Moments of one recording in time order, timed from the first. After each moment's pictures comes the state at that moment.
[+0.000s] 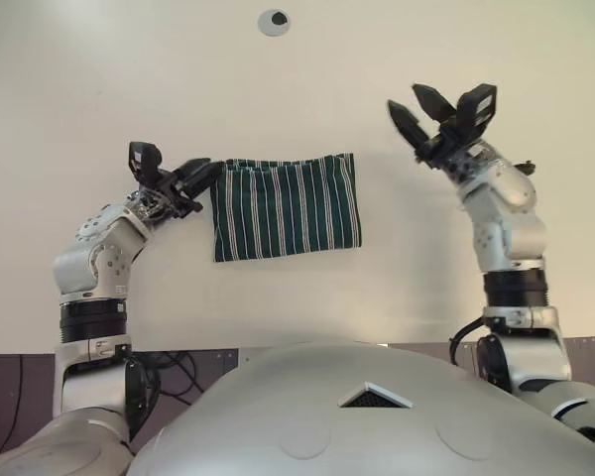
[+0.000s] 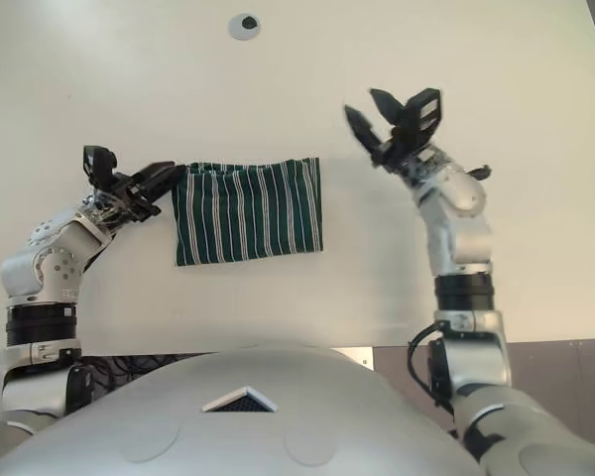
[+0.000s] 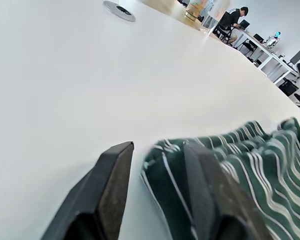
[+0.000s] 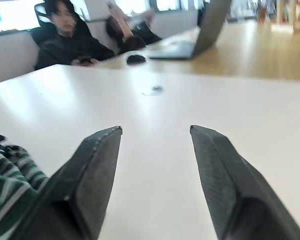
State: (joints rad) left arm 0.01 0.46 0.19 0.12 -0.64 0.52 -0.64; right arm -0.11 -0.29 0.11 0.05 0.34 -0.05 0.66
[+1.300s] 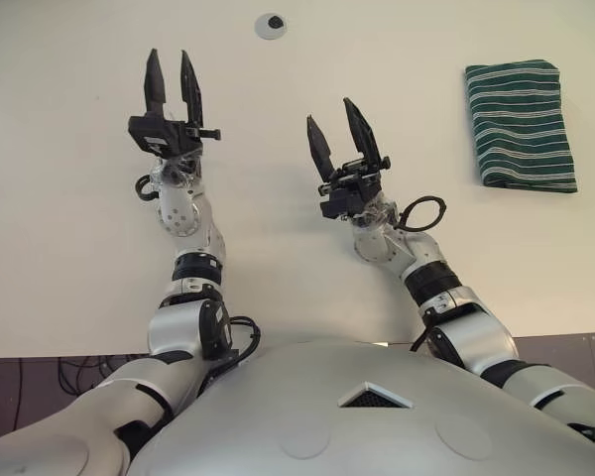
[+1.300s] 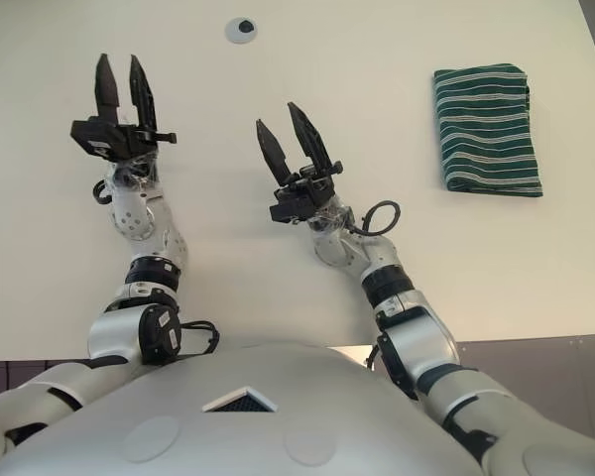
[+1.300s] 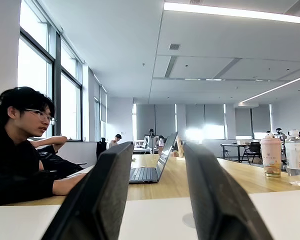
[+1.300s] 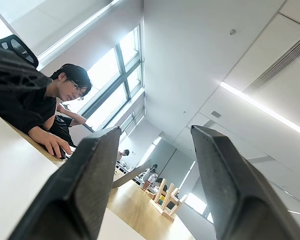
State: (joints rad) left arm -0.30 0.04 0.27 0.84 -0.12 -1.11 -0.31; right arm -0.28 -0.09 0.36 0.70 -1.06 -0.91 -0.93
